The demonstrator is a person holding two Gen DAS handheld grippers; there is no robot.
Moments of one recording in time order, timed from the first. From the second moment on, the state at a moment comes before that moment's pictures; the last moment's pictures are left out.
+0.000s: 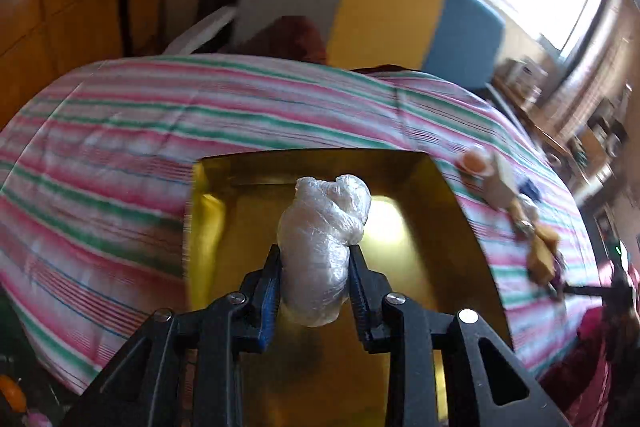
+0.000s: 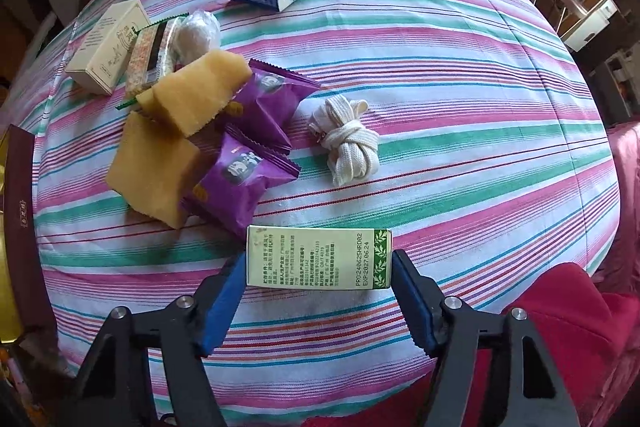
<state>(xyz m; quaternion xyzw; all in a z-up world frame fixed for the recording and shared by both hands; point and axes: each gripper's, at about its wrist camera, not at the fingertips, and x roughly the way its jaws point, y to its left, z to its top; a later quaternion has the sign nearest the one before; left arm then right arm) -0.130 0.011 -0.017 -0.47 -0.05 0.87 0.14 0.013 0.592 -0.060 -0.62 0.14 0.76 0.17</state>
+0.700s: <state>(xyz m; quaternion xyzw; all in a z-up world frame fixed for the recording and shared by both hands) -0.209 0.022 -0.082 -0.52 -0.01 0.85 0.01 0.044 0.595 -0.046 -0.57 0.18 0.79 0.16</state>
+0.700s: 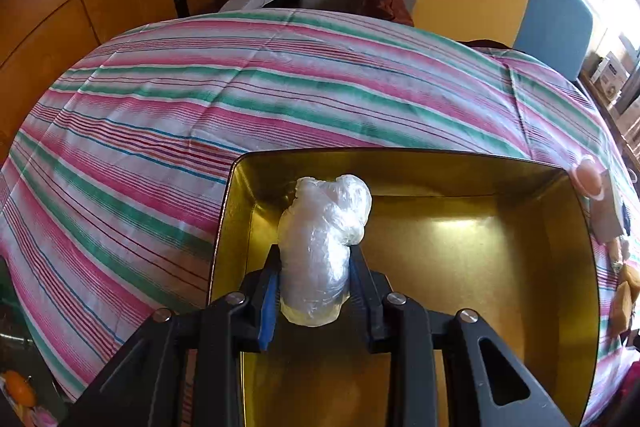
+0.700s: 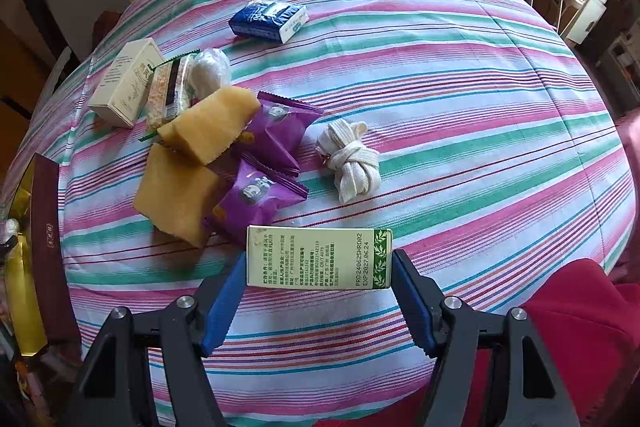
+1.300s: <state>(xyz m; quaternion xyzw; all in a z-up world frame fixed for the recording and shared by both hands) -0.104 -0.010 -0.003 -0.40 -0.02 0.91 0.05 0.042 0.592 -0.042 -0.49 0.20 0.83 0.16</state>
